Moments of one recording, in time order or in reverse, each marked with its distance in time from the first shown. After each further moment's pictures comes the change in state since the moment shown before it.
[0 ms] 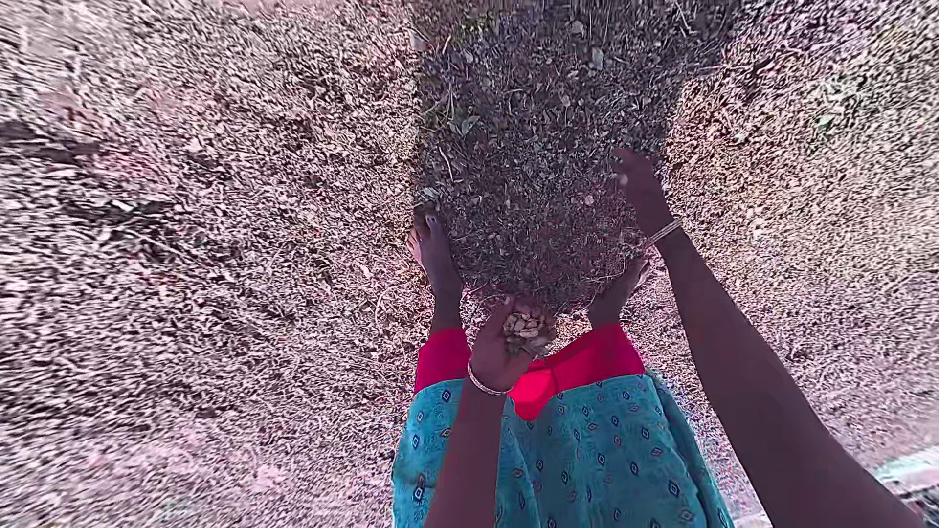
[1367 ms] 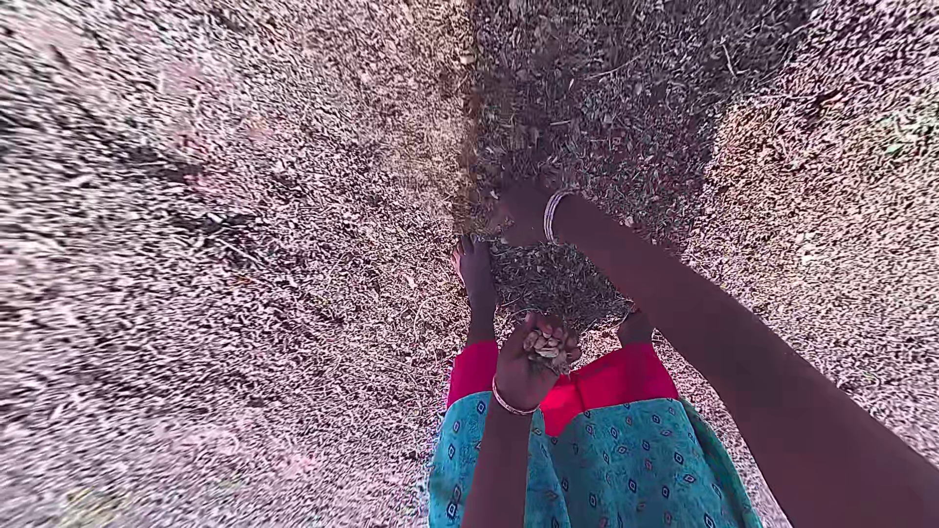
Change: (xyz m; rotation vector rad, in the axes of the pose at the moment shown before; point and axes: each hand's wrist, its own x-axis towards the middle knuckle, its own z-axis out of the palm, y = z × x) left_hand -0.001 0.029 -0.006 -0.127 -0.174 0.042; right_hand 0.090 -0.182 0.158 -0.704 -0.997 -0.187
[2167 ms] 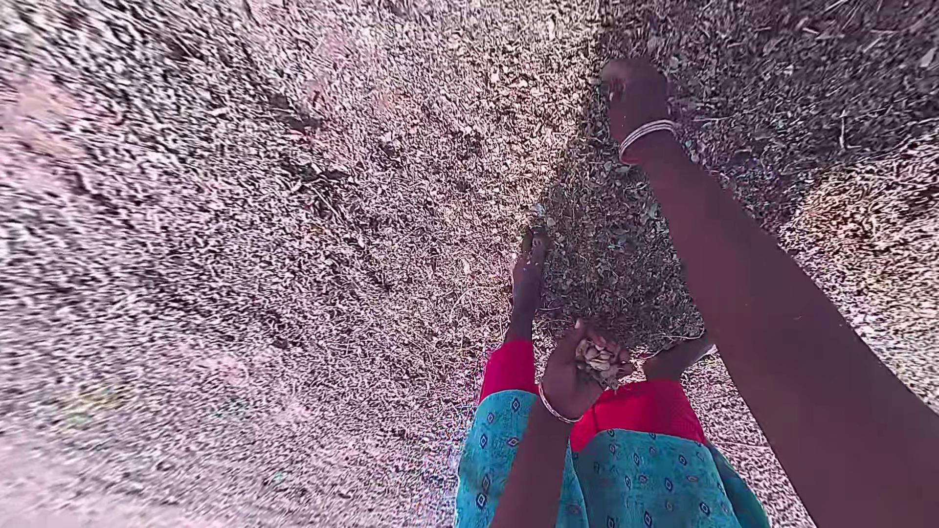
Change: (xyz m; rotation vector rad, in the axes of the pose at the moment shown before) left_hand -0.004 0.011 -0.005 -0.135 -0.037 0.085; right_hand 0.072 0.051 -0.095 0.107 0.828 0.338
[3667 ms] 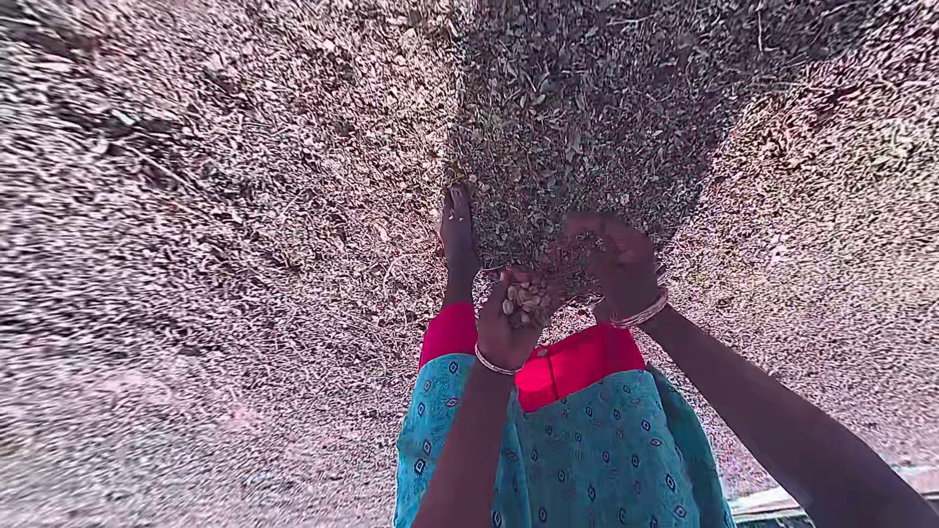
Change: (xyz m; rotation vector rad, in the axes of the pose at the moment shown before) left_hand 0.007 -0.023 -0.004 0.119 0.294 0.119; right_hand -0.296 0.051 -0.006 0.766 0.030 -0.076
